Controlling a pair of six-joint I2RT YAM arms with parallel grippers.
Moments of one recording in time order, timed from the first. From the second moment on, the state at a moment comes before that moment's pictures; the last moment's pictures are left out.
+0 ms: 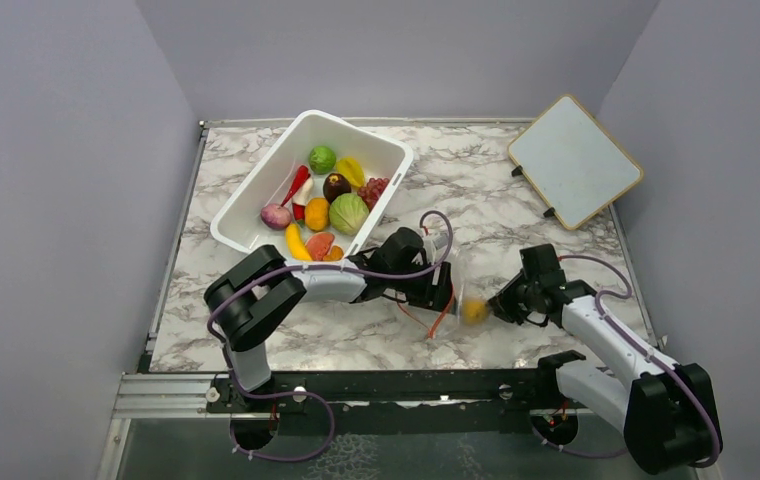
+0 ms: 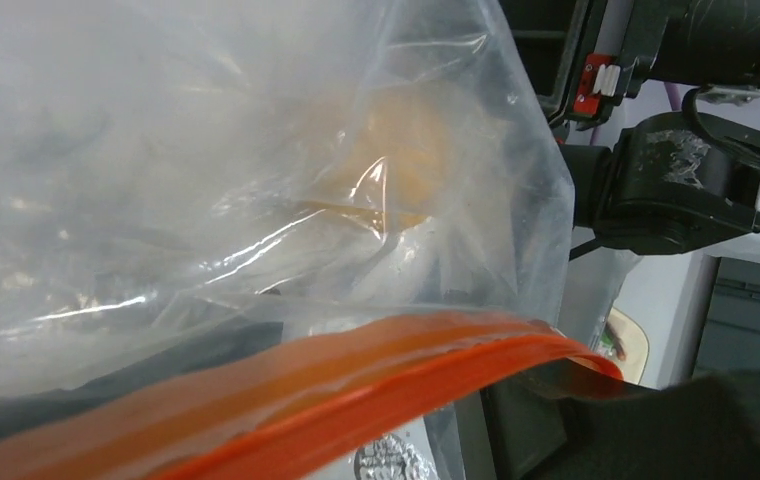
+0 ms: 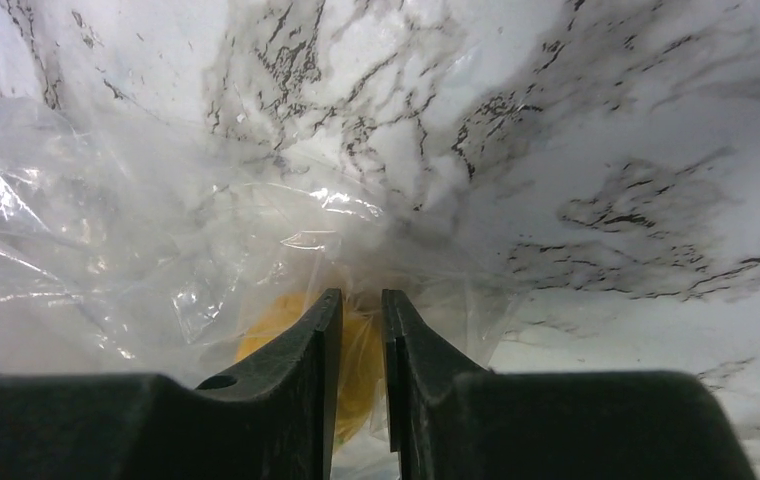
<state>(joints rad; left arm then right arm) -0.93 1.76 0.89 0.22 0.54 -0.78 0.24 0.99 0.41 -0.52 -0.11 1.12</state>
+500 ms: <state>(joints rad) -0.96 1.88 0.96 0.25 0.55 -0.82 0.24 0.98 0.35 -0.47 -0.21 1.16</state>
